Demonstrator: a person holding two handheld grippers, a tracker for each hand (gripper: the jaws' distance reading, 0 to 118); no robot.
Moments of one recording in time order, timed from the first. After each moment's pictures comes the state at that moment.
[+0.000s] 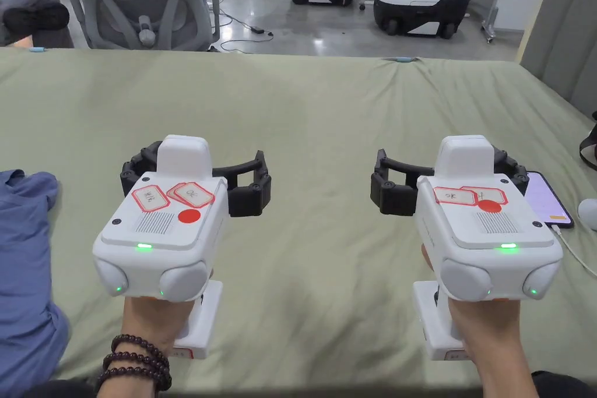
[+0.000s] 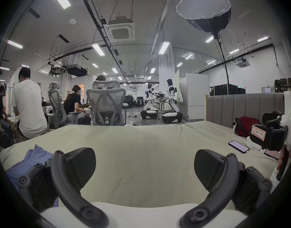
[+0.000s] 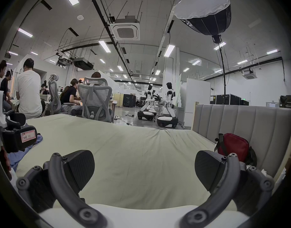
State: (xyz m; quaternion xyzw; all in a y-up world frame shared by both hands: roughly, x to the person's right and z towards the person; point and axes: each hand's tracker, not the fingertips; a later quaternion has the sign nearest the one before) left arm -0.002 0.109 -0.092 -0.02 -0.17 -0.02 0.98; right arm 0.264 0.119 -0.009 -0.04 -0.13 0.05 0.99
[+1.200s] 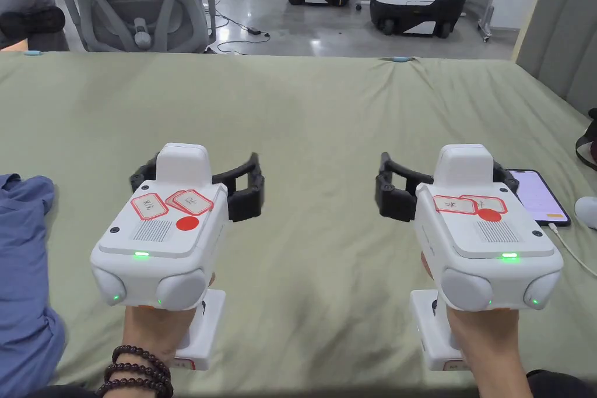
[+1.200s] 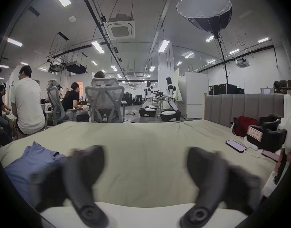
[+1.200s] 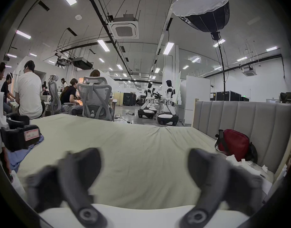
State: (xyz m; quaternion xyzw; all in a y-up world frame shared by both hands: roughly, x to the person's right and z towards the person) left arm -0.001 0.109 -0.087 -0.03 -0.19 -0.01 0.98; right arm 0.265 0.113 -0.002 -0.05 -0.13 0.03 0.99
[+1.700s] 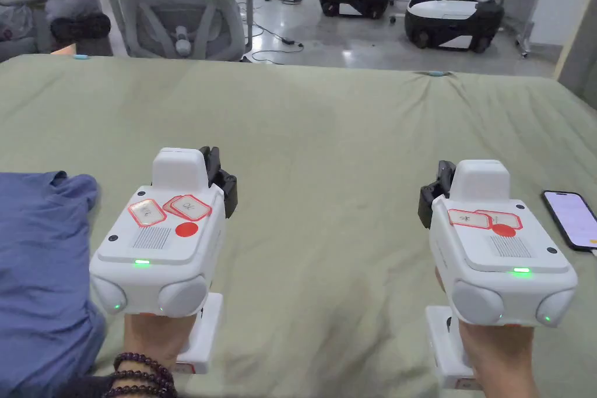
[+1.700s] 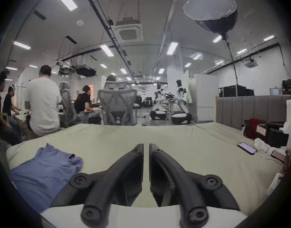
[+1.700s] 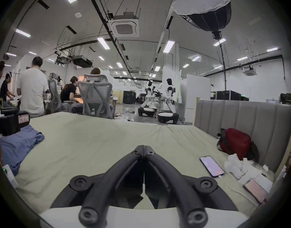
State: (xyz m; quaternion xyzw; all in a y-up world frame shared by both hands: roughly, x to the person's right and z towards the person) left arm -0.045 0.115 -0.088 -0.01 -0.11 -0.01 0.99; right arm 0.234 0.117 -0.017 -0.06 -0.13 0.04 0.99
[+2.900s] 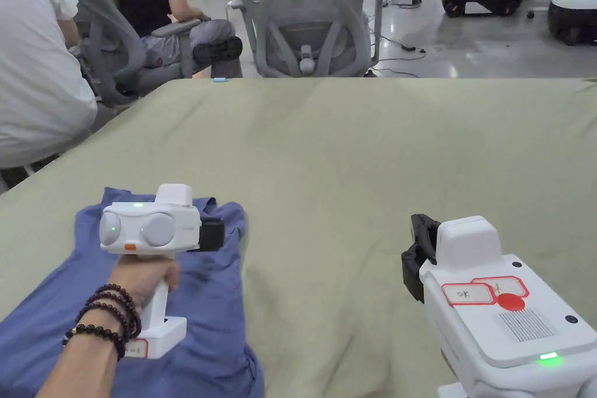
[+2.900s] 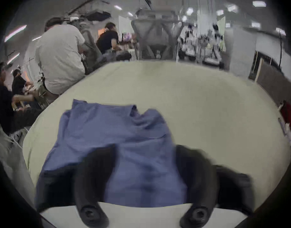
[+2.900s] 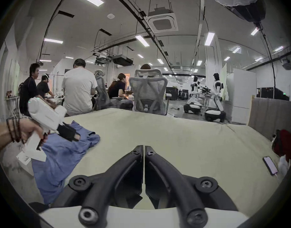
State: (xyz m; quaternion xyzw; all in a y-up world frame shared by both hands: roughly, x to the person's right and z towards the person) left arm -0.274 0.074 -0.289 -0.38 -0.01 -0.06 0.92; right arm 0.069 0.093 -0.105 -0.09 0.08 0.03 0.99
